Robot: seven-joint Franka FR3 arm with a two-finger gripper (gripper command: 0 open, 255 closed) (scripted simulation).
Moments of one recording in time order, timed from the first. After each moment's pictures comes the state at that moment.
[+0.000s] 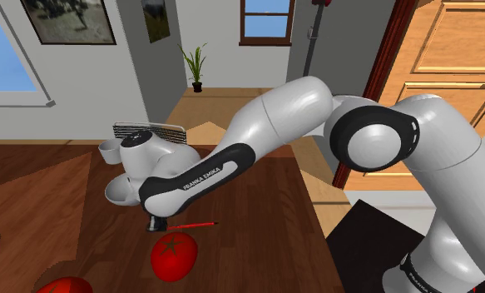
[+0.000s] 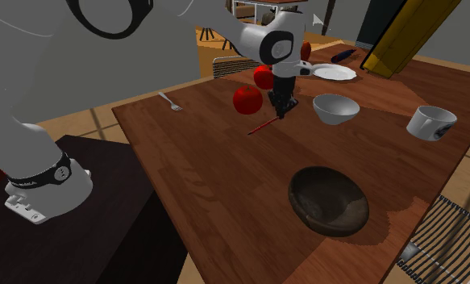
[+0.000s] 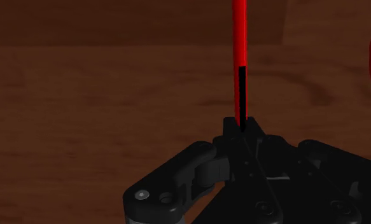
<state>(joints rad) 0.44 0.84 0.27 -1.33 -0.27 2.18 -0.08</state>
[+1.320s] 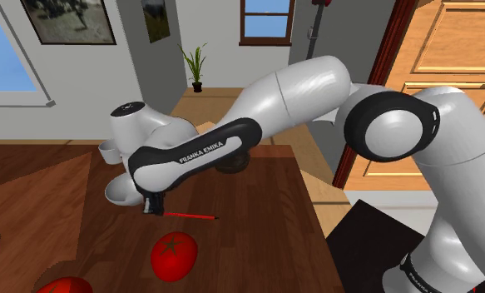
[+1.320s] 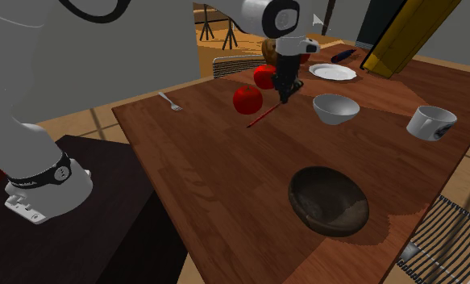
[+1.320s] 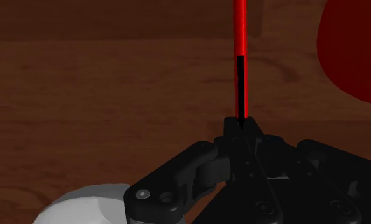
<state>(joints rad) 0.43 0.75 0.29 -1.29 -0.25 2.05 -0.10</state>
